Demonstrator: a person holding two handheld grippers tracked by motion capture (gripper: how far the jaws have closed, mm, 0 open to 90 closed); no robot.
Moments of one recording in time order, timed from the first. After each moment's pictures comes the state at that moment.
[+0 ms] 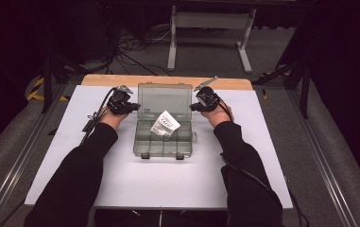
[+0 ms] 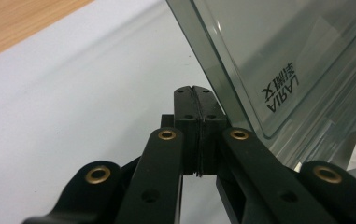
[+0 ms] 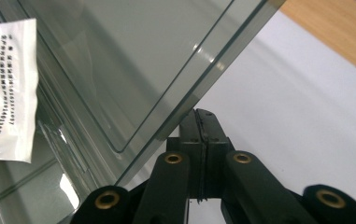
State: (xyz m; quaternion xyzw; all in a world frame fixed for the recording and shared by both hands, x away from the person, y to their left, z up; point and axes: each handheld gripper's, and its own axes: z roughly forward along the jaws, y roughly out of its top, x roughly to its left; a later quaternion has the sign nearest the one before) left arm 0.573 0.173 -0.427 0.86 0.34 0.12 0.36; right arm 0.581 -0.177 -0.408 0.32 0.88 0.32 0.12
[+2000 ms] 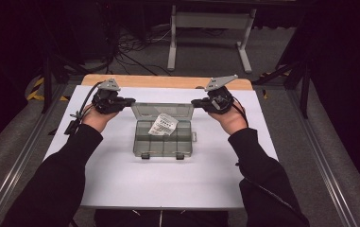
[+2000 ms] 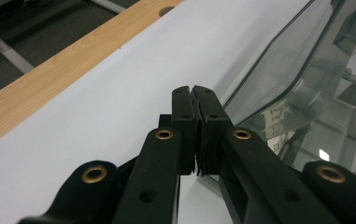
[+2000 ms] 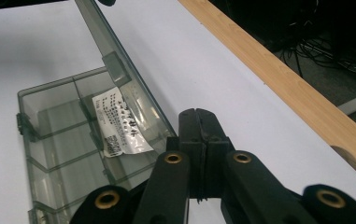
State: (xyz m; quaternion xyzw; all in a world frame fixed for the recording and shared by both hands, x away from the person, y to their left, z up) left arm 0.515 0.195 -0.359 0.85 0.26 0.14 0.43; right arm 0.501 -0.190 -0.330 0.21 0.87 0.42 0.16
